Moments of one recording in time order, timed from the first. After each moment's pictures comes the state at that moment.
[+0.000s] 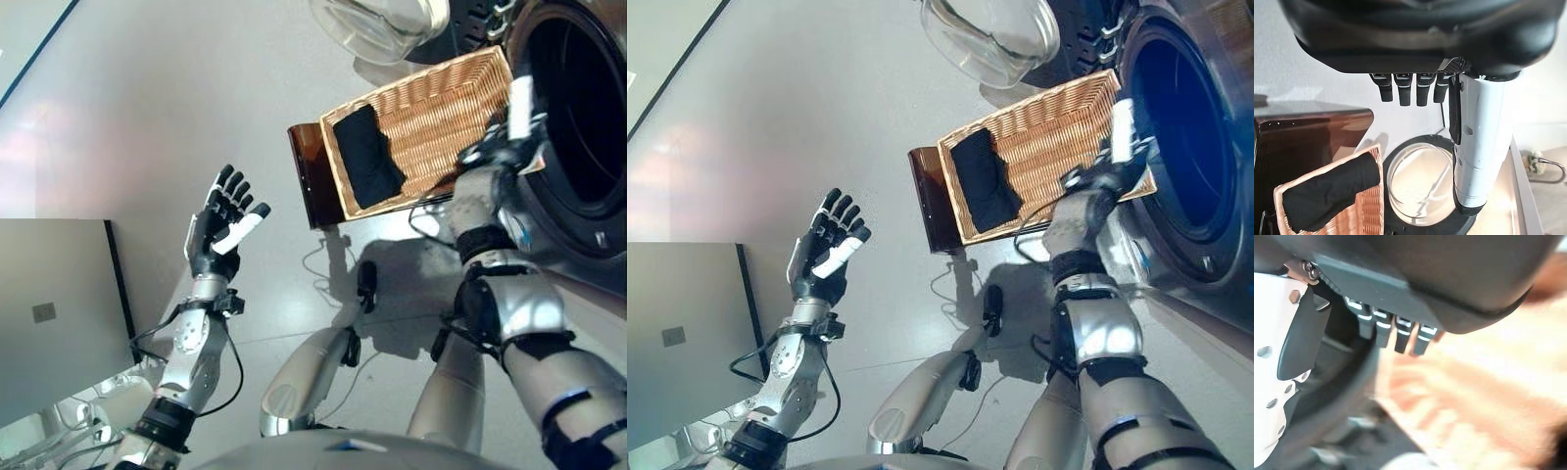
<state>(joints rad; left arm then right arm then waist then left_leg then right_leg) 0.01 0.29 -0.29 0.10 -0.66 -0.42 0.13 -0.97 -0.32 0.02 1.16 1.07 -0.41 -0.34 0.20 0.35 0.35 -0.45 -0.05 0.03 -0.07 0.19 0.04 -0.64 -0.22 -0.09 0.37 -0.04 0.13</state>
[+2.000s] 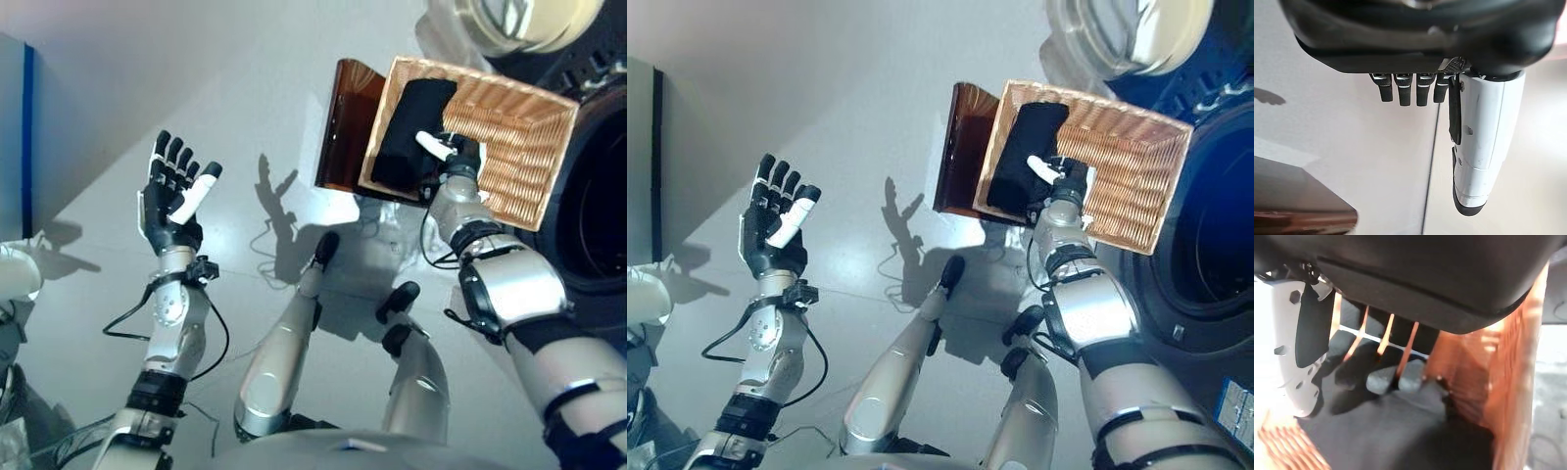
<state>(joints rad) -0.11 0.31 -0.13 0.13 -0.62 -0.44 0.27 -1.12 -0.37 0.18 1.45 0.56 -0.13 -0.35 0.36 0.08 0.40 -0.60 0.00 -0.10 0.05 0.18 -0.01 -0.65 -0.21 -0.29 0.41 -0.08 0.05</state>
